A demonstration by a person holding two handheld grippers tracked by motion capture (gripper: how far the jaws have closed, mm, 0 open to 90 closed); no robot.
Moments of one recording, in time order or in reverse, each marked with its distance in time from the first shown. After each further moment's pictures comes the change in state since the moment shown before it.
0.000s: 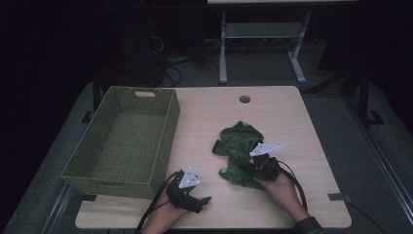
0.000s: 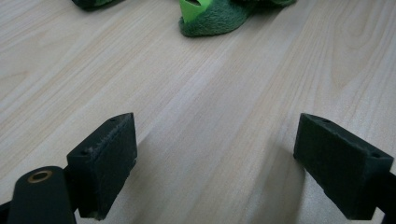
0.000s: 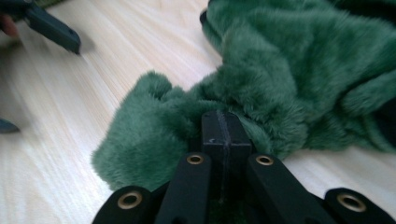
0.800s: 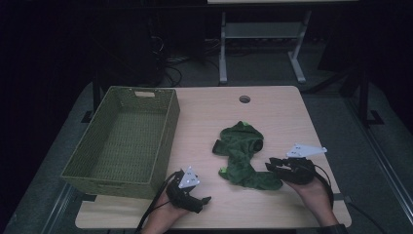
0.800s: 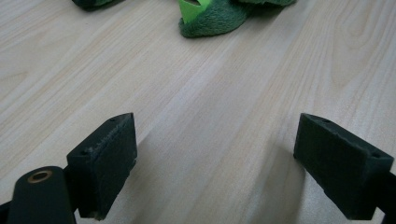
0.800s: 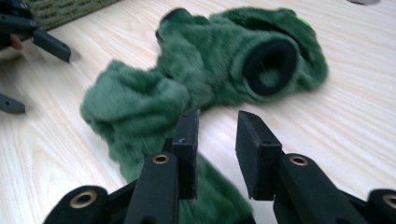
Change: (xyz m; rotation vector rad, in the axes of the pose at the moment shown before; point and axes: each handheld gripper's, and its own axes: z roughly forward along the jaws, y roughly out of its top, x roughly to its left) left arm 0.000 0.000 0.000 -0.002 0.001 0.000; right arm -0.030 -0.035 -0.081 -0.134 -0.085 0.028
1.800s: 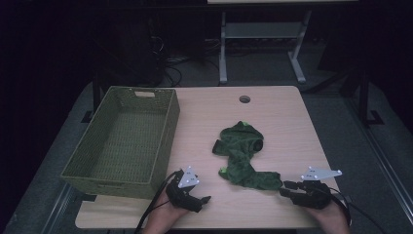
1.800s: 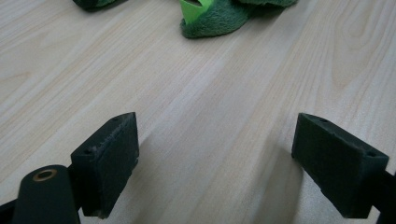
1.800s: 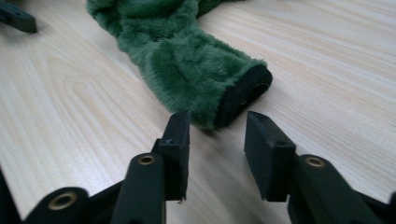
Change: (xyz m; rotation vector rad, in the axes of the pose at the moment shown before) left arm 0.002 0.000 -0.001 0.000 -0.002 0.007; right arm 0.000 -0.067 -0.021 0.099 0.045 0.091
